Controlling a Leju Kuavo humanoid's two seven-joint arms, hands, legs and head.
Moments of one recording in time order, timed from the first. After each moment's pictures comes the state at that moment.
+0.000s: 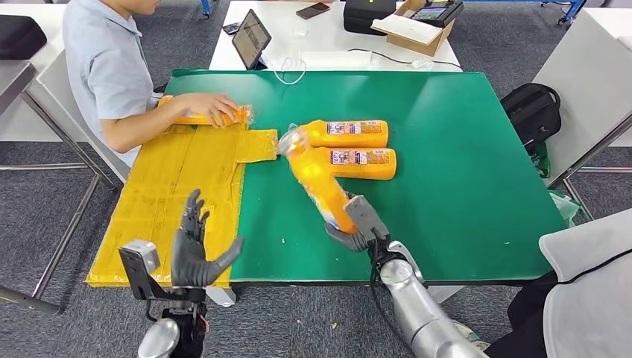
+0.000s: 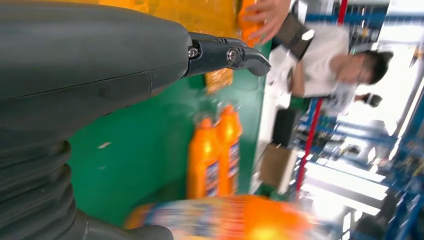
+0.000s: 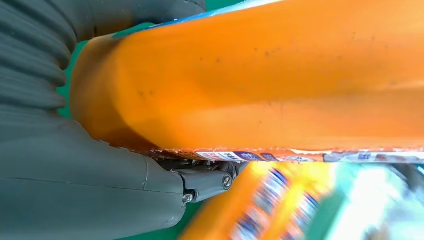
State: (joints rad) left arm 0.04 -0.15 -0.31 -1.51 0.08 0.21 -0.41; right arm -0.39 0.13 0.11 -0.85 0.25 -0.05 -0.40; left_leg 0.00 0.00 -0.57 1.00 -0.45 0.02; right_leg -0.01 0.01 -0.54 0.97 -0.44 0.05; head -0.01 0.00
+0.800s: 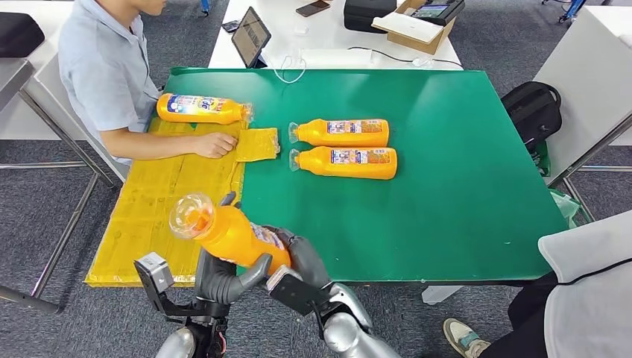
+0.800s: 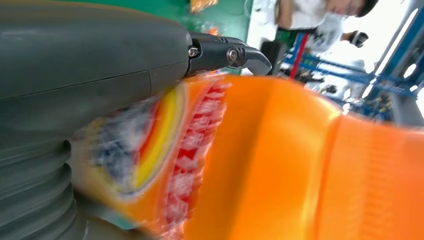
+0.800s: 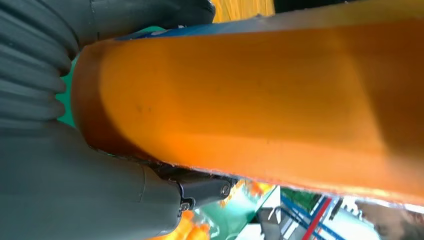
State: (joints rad) left arm 0.05 -0.15 -0.45 -1.56 0.23 0.12 -0.47; right arm -0.20 0.20 0.54 -1.07 0.35 -0.24 -0.50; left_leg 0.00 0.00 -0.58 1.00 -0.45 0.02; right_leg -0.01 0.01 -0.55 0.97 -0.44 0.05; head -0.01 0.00
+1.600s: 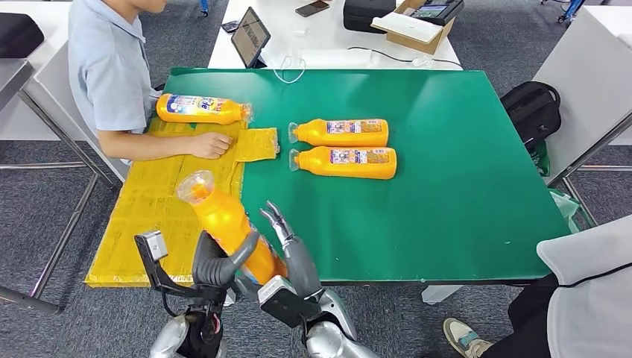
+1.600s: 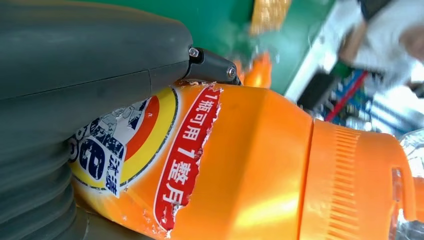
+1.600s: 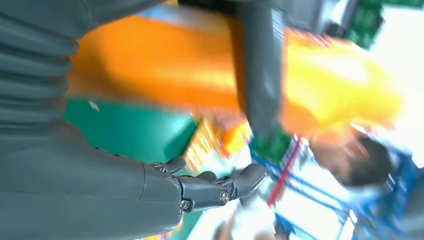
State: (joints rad) left arm -0.01 -0.15 -0.40 -1.51 0.49 0.26 -0.30; right arm -0.21 0.22 0.64 -1.07 0.22 -0.51 -0.62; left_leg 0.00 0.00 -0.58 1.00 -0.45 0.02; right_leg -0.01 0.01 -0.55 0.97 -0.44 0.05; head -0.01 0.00
